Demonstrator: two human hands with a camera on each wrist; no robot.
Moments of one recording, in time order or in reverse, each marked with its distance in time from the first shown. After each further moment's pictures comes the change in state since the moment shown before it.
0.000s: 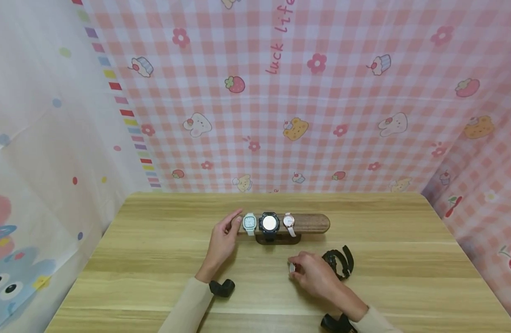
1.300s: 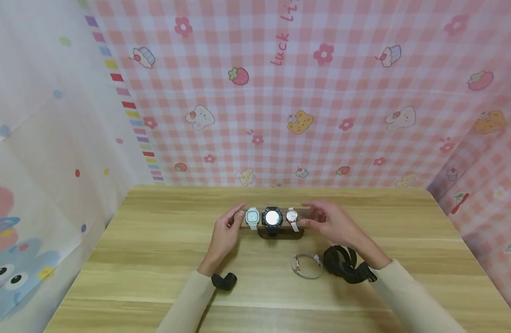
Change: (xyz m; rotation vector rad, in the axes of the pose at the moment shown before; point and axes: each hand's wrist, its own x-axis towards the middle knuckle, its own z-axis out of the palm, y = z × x) left_hand -0.009 0.039 -0.007 -0.012 -0.014 0.008; right_hand 0.051 0.019 -0.090 0.220 0.026 -0.022
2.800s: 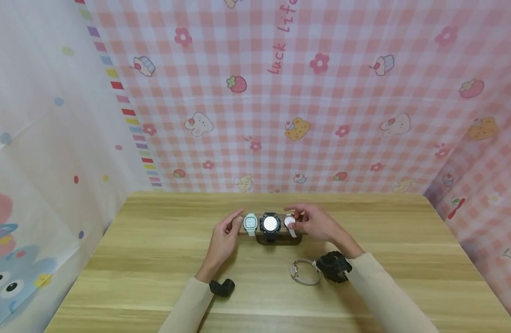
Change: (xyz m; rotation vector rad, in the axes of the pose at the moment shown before) left_hand 0.000 0.000 0.000 0.004 -0.010 -0.003; right_hand 0.036 0.011 0.018 0.133 -0.130 0.023
